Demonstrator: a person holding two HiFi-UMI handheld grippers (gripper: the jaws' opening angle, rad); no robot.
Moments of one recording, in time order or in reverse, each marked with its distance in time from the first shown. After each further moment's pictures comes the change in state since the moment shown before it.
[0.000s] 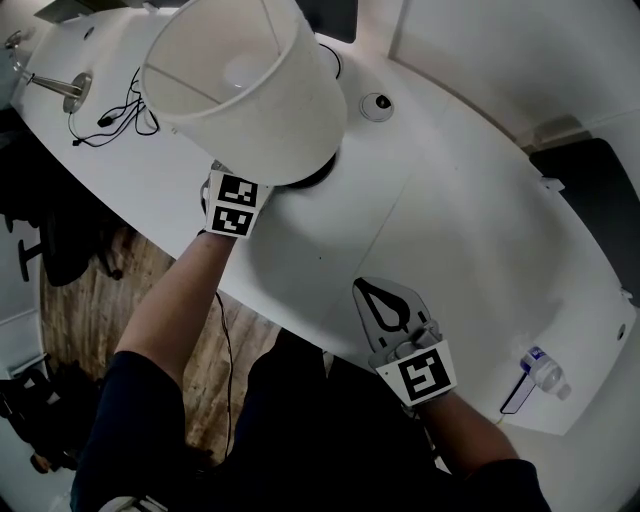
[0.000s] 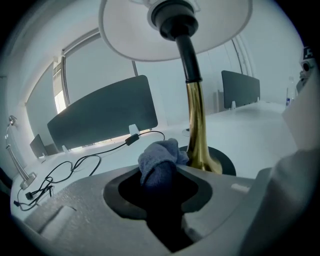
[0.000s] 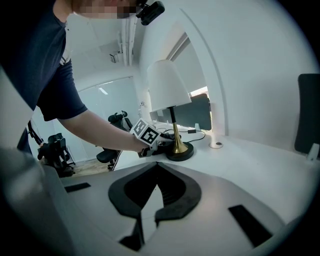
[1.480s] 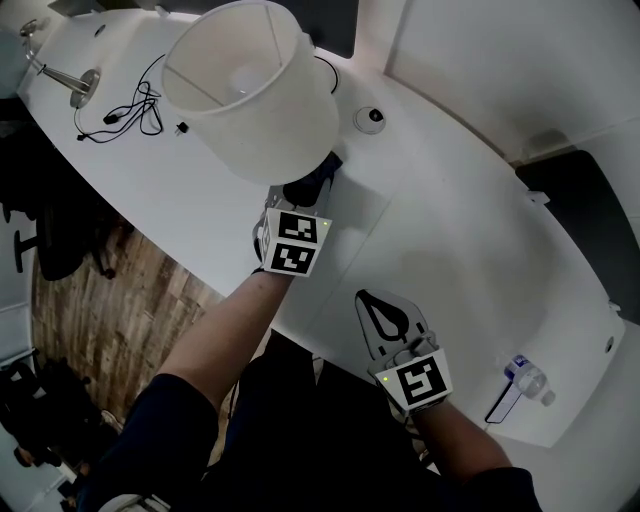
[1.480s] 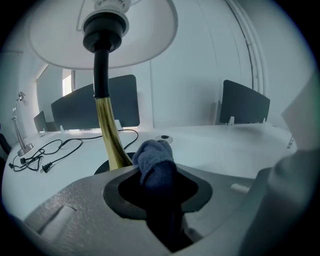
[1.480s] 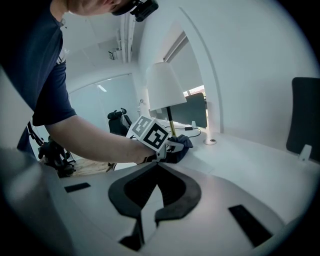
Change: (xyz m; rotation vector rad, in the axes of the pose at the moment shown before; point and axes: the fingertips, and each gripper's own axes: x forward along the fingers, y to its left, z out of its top) left arm -0.009 -0.109 0.027 -0.217 0.032 0.005; right arm -0.029 -0.006 -0.008 -0.001 0.044 -0.010
